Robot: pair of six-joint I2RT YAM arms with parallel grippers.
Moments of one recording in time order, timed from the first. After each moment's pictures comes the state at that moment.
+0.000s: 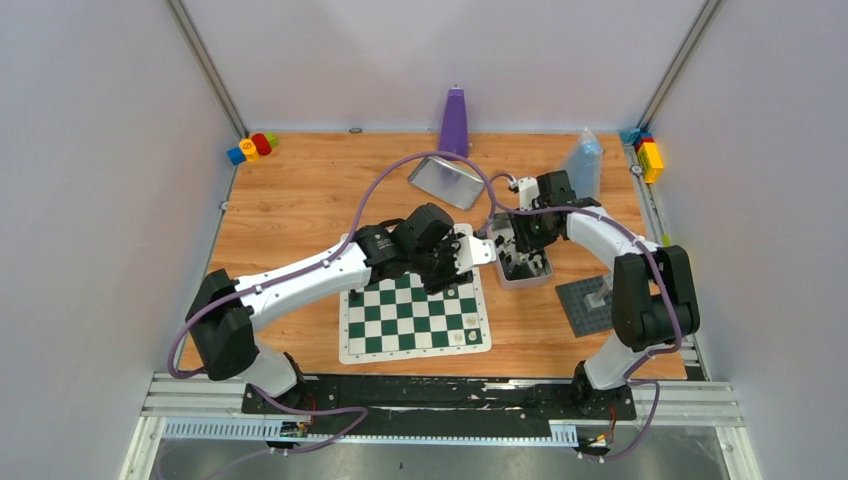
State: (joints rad) left arm -0.98 1.52 1.23 -0.53 0.22 0.44; right arm 0.20 1.64 1.07 -0.48 -0.21 -0.22
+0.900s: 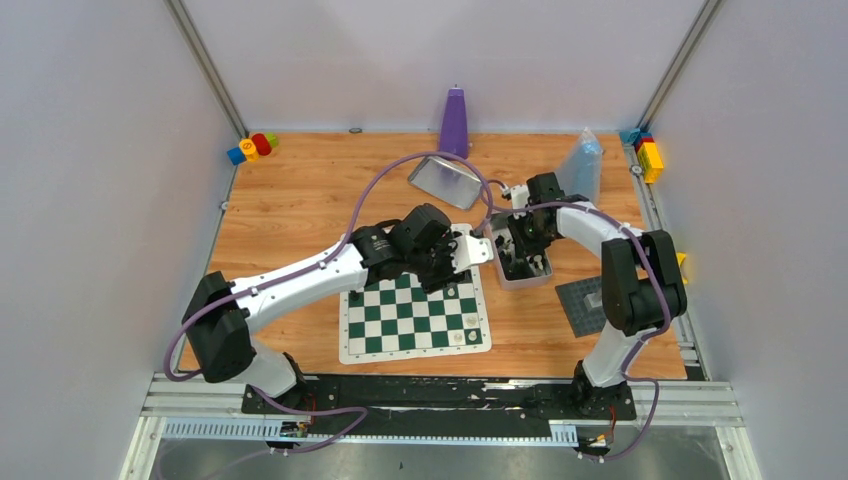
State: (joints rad) left arm -0.96 1.49 1.22 -0.54 0.18 0.44; right arm 0.23 1.75 1.11 -0.54 -0.16 -0.24
